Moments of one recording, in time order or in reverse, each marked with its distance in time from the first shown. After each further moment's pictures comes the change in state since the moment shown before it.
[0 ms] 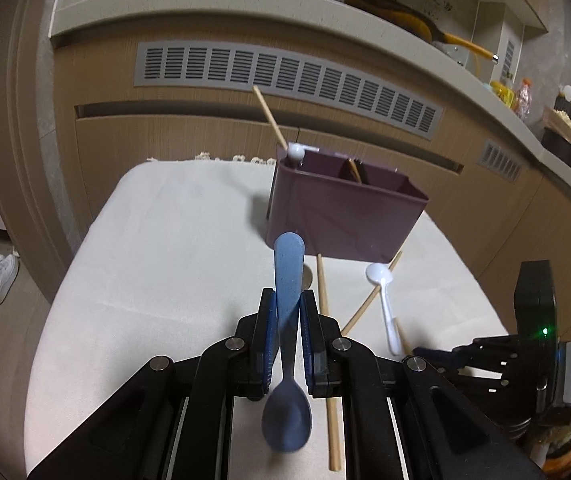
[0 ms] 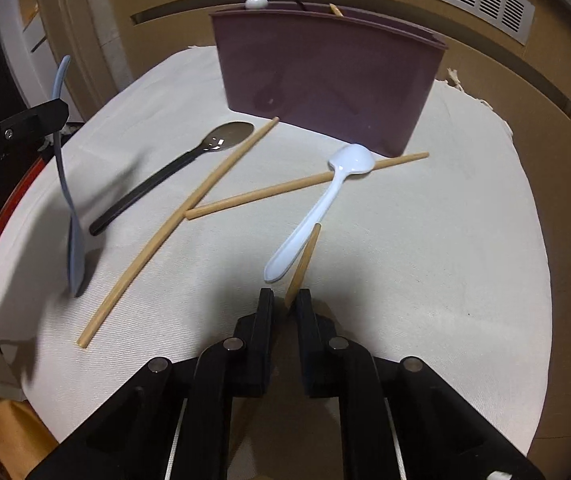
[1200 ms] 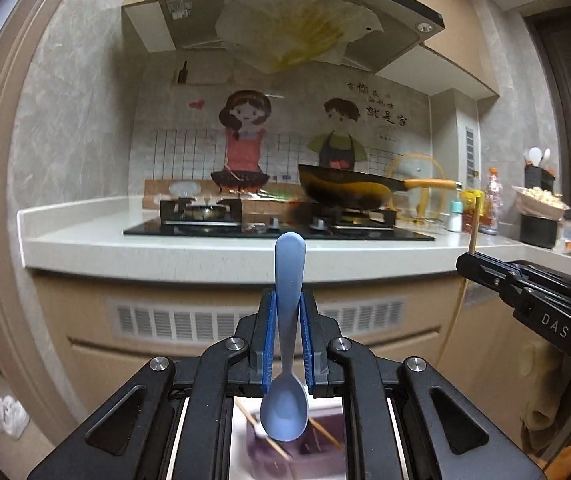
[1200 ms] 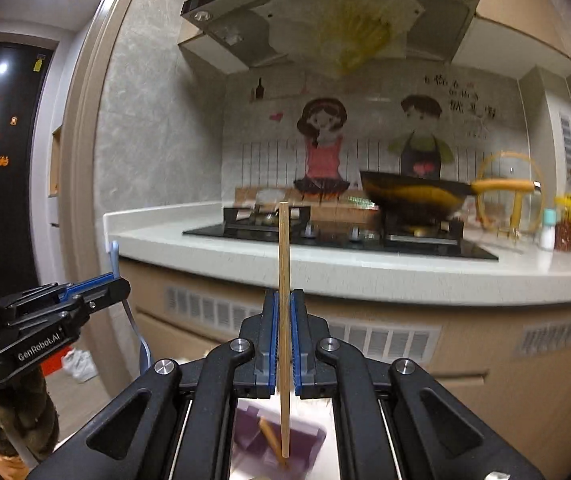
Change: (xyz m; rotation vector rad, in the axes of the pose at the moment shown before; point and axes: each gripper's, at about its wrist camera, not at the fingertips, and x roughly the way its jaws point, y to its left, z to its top) left arm -0.064 -0.074 0.210 0.168 -0.495 0.007; right arm -0.245 -0.050 0.166 -0.012 -0.875 -0.068
